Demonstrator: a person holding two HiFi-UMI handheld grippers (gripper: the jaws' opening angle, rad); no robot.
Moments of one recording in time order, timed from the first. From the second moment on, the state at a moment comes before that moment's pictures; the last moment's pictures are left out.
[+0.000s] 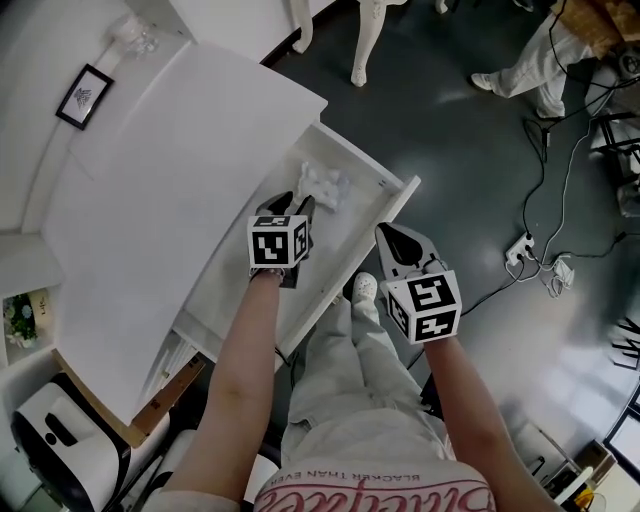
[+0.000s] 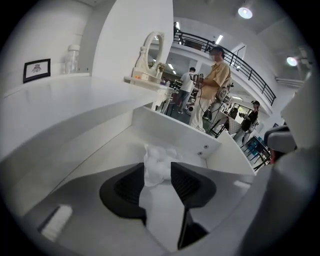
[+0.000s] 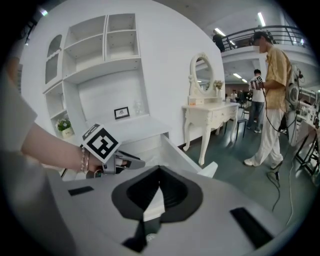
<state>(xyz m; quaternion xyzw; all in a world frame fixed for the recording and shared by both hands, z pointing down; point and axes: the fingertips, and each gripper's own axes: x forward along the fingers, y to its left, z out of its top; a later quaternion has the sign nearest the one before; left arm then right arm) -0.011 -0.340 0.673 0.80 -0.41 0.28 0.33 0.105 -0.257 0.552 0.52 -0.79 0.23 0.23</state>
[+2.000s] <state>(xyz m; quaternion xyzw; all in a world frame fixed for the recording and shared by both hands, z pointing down) 0.002 -0.324 0.601 0.81 -0.41 0.27 0.32 0.106 -0.259 0.489 0.49 -0.83 0.18 0.21</state>
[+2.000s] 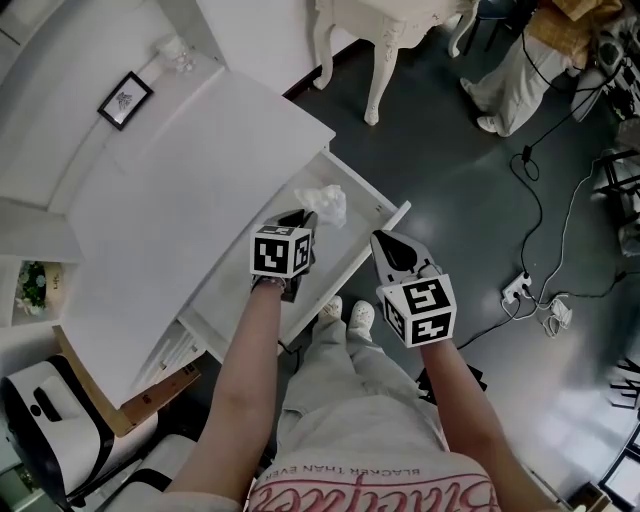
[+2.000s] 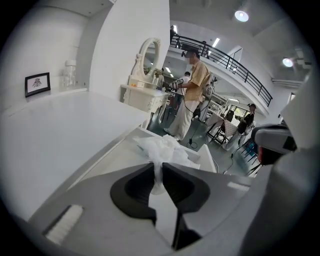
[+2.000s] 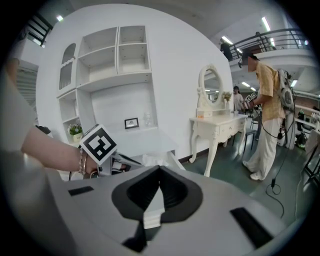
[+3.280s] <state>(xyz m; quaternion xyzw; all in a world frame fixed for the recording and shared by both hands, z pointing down) -0.022 -0.263 0.405 0.83 -0.51 0.16 0.15 0.100 -0.247 0.375 0.42 -0.89 0.04 0.17</state>
